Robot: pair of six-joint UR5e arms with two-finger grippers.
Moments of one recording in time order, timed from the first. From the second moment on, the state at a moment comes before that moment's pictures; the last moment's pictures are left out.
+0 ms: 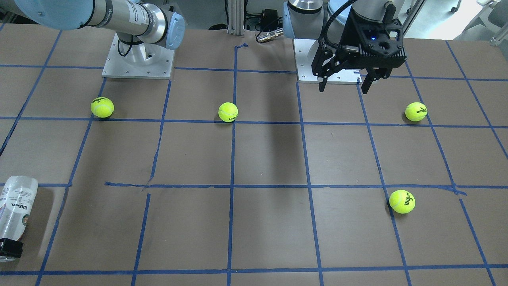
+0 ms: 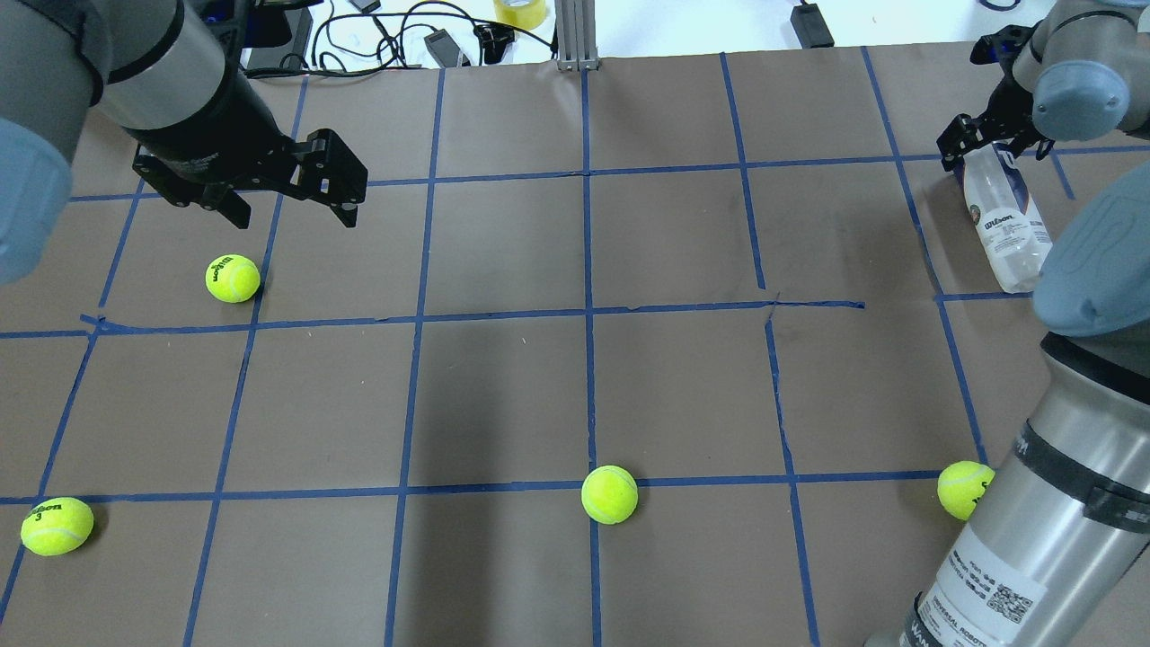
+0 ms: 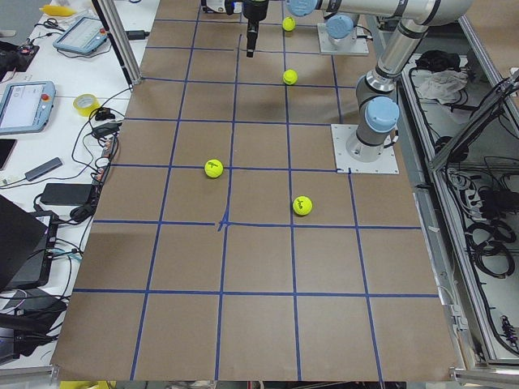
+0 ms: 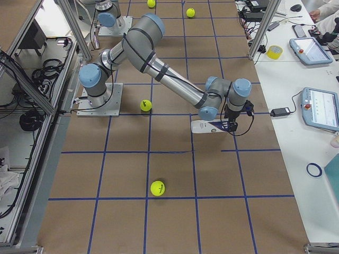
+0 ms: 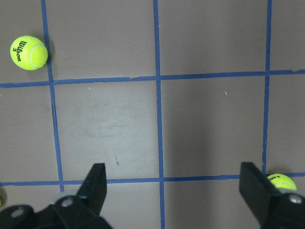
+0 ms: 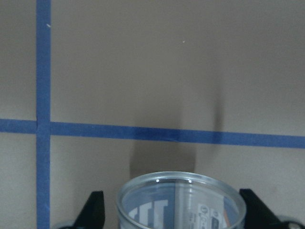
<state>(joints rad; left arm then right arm) -1.60 -1.48 -1.61 -1.51 1.59 0.00 1.15 -0.78 1.22 -2.09 -1.60 -0.51</state>
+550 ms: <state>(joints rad) -1.60 -1.48 -1.61 -1.51 1.59 0.00 1.14 -0.78 1.23 -2.08 -1.61 -0.55</state>
